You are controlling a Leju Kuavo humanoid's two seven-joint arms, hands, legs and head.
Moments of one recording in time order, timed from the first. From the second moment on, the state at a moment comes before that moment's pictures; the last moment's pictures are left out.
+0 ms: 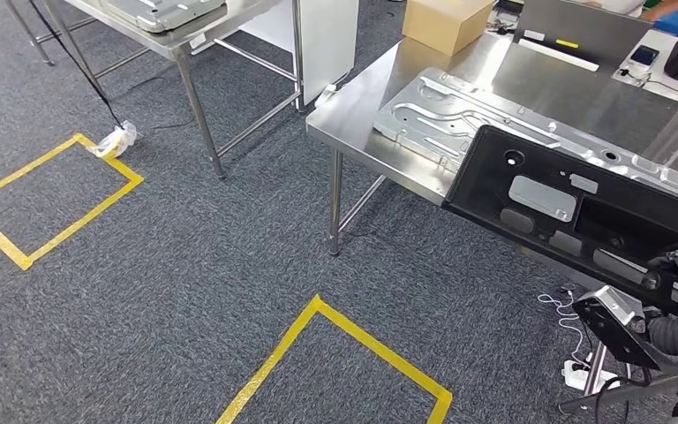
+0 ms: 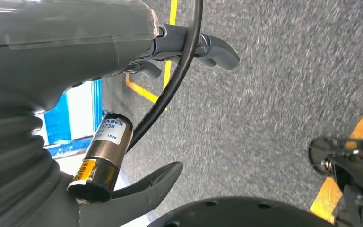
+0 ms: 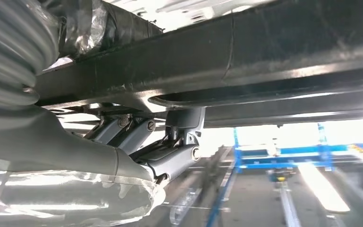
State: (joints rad) left arm -0.06 -0.24 1.23 -0.21 -1.47 -0.01 0.20; right arm 0.06 -0.36 -0.20 -1.89 1.04 -0.18 0.10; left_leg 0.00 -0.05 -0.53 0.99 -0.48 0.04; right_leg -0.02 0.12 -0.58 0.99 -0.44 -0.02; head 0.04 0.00
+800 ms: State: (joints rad) left arm -0.05 -0.23 1.23 -0.21 -1.47 0.00 0.19; right arm -0.10 -0.42 -0.05 -1.79 1.02 -0.14 0.11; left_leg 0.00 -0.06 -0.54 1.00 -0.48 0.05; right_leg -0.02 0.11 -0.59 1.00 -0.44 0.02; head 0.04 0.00
